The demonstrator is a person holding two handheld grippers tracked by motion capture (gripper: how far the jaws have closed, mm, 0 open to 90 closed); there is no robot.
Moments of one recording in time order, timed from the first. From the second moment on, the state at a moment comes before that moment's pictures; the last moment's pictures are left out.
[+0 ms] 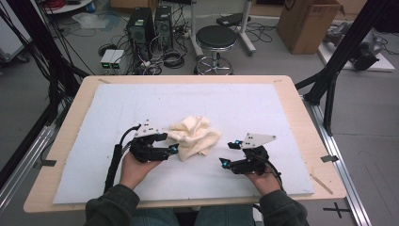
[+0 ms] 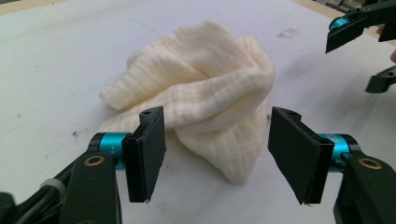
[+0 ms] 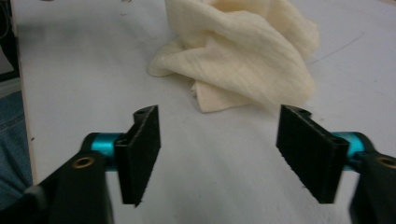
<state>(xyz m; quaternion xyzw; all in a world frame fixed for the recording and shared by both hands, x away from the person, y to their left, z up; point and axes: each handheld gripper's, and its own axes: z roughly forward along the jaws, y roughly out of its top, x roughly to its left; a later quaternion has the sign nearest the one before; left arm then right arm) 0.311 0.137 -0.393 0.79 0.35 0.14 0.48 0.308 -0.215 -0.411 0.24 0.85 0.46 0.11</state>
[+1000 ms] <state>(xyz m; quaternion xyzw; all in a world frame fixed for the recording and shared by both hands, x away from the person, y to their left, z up) 0.295 0.159 -0.402 0.79 0.34 0.15 0.49 0.357 -0.160 -0.442 0.22 0.89 0.39 0.06</state>
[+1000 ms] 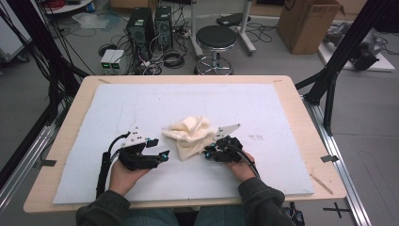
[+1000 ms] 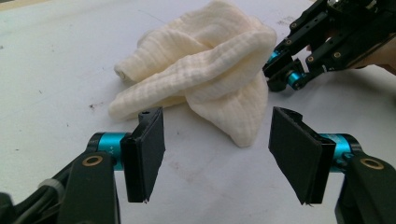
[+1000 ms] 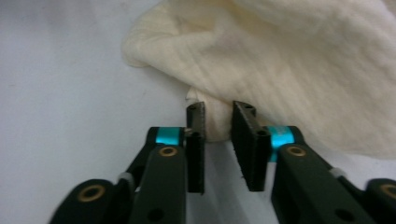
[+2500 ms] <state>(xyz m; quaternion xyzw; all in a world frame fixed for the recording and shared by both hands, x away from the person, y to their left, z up) 0.290 0.140 -0.411 0.80 0.31 0.13 0.49 0.284 -0.248 -0.404 0.20 0.89 0.40 0.06</state>
